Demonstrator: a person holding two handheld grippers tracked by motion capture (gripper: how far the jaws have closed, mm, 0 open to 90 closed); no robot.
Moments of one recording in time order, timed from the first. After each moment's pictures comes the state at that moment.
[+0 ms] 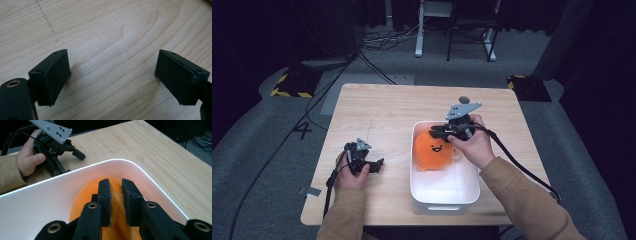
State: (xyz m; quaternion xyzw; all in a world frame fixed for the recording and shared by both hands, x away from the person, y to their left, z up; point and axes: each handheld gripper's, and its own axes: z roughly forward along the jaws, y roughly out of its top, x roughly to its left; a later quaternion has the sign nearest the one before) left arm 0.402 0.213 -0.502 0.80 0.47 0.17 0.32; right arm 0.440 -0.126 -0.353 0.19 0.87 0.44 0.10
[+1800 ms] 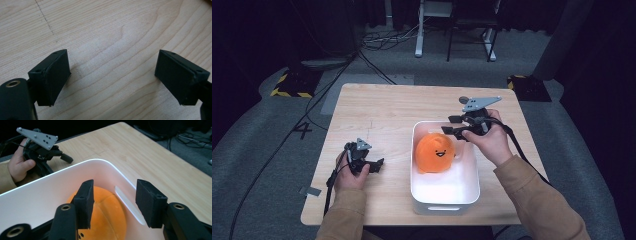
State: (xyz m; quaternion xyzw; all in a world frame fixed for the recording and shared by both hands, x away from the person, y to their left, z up) left arm 0.403 0.213 -0.502 0.81 0.47 0.17 0.32; right arm 0.442 -0.164 -0.330 0.23 0.86 0.44 0.13
